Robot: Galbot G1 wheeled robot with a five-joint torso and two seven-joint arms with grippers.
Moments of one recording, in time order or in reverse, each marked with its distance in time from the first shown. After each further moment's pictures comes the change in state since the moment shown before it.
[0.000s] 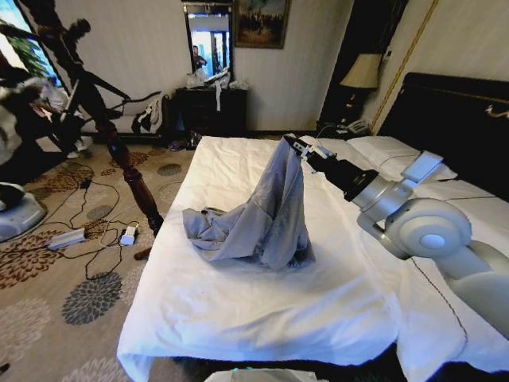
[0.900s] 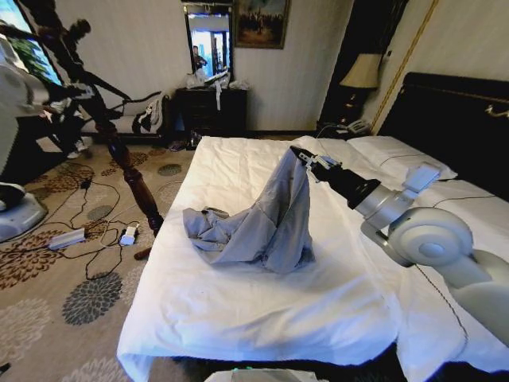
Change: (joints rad) left arm -0.264 -0.169 0.200 0.316 0.178 0.352 0.100; right arm -0.124 -0.009 0.078 0.003 -0.062 -0.011 0.001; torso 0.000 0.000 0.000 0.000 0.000
